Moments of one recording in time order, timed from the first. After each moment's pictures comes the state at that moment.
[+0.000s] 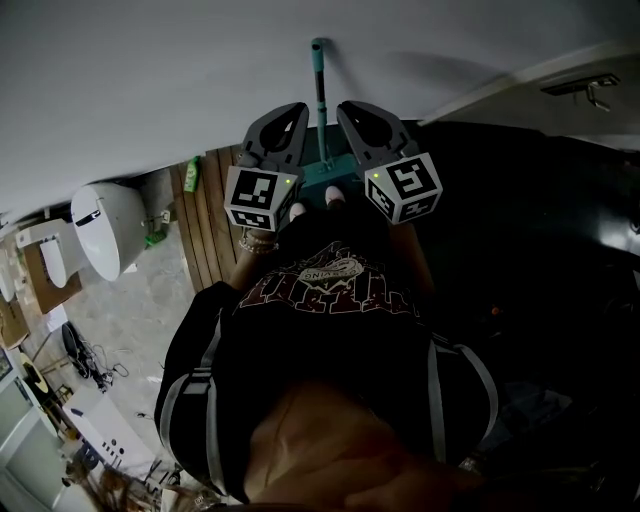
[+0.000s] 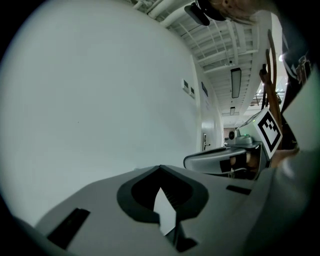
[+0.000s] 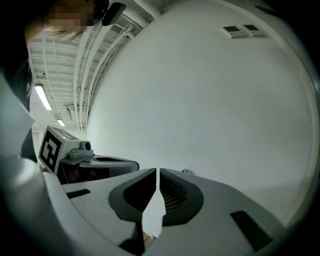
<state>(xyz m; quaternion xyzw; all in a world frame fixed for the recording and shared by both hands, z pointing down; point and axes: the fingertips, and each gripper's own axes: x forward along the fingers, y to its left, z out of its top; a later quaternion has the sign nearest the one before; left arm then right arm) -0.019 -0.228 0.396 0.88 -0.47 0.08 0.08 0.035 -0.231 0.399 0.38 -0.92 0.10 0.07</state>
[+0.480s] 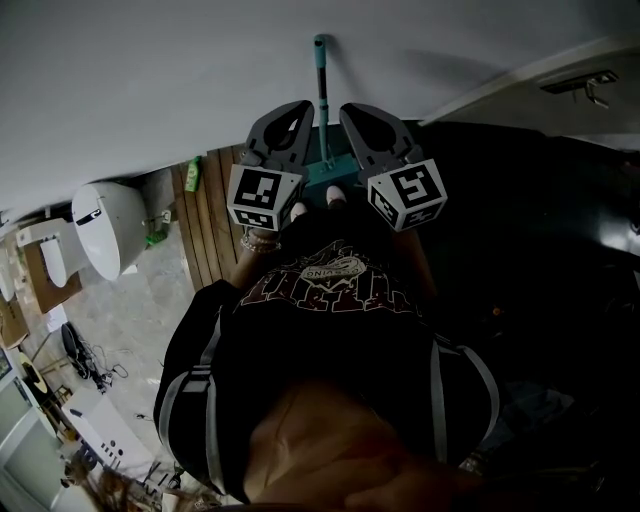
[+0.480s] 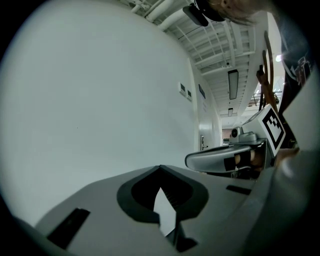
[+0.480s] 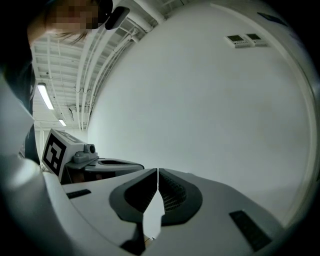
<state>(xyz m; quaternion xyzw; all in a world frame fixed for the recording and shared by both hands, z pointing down) -0.015 -0.217 0.386 0.88 -0.47 0.07 0.07 0.034 -0.211 0.382 0.38 -0.92 0.09 0.06</state>
